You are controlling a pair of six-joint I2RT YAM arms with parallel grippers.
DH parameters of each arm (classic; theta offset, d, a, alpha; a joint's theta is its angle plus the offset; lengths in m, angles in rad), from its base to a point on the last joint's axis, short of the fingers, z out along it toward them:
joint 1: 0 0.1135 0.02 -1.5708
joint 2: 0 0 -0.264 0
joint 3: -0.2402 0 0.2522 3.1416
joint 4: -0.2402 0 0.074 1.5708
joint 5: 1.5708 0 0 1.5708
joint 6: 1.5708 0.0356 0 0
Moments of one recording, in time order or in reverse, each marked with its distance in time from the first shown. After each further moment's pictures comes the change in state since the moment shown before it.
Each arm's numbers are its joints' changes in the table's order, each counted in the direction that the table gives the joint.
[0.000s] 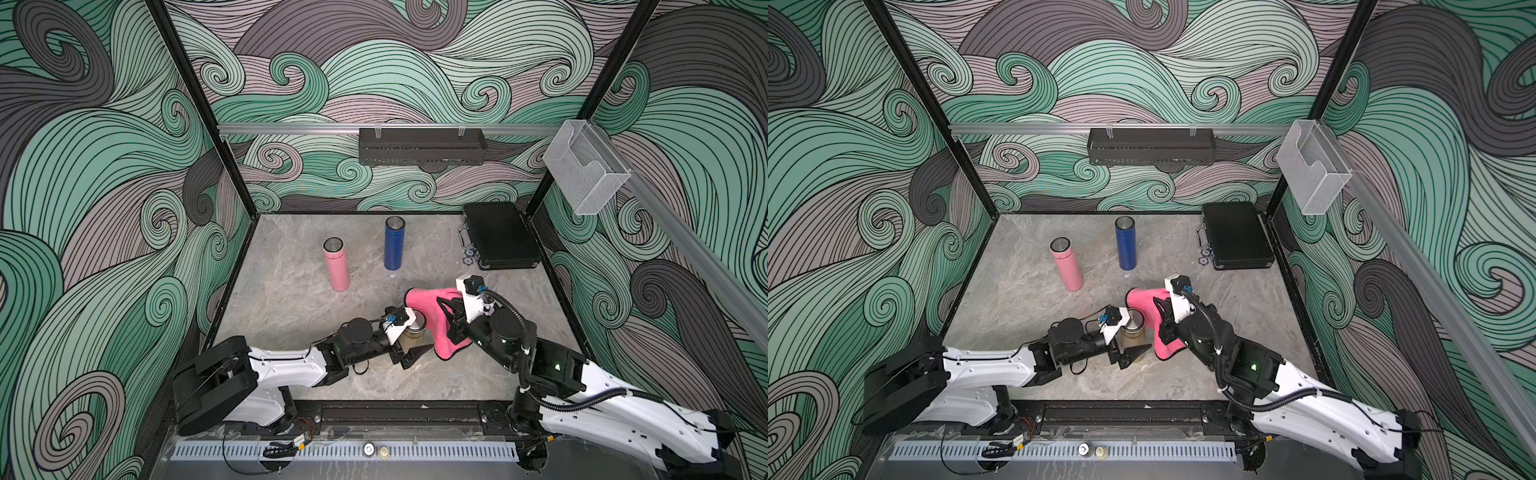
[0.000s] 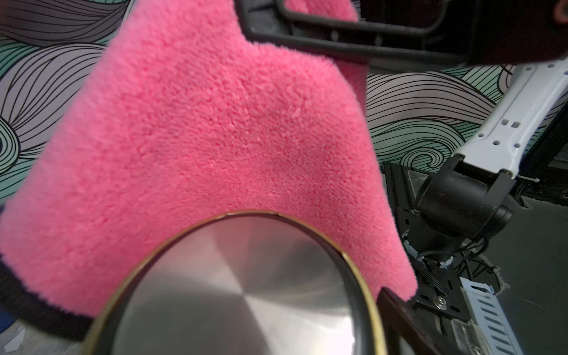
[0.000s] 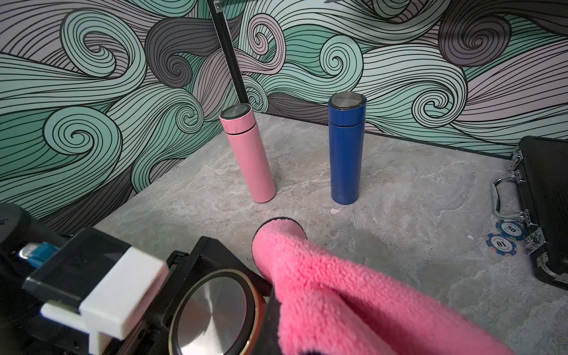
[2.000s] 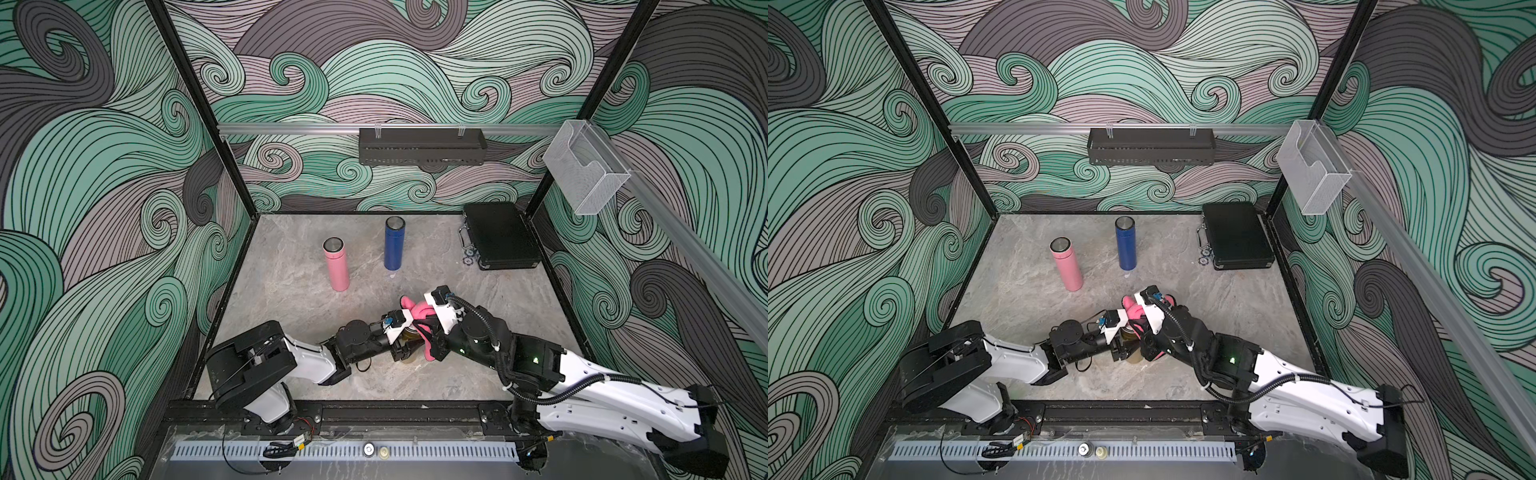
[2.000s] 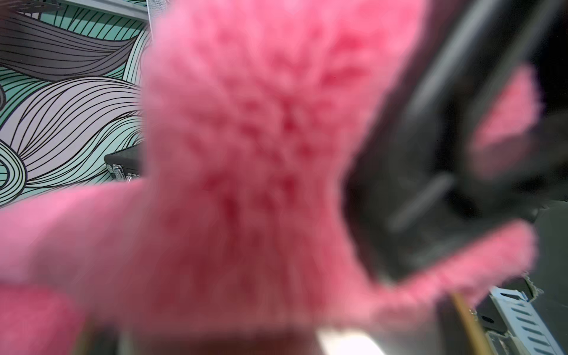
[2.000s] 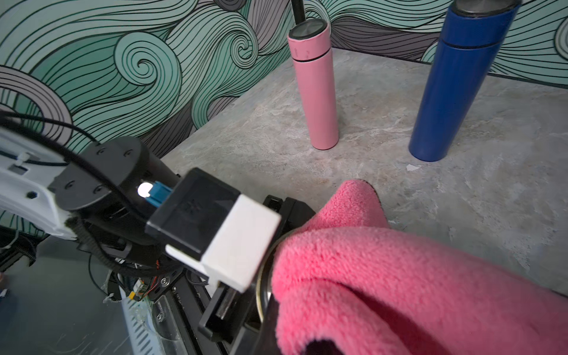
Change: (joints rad) left arm 0.041 0.185 0.040 0.313 0.061 0.037; right arm 0.092 0.175 -0.053 -0.040 -0.236 0.090
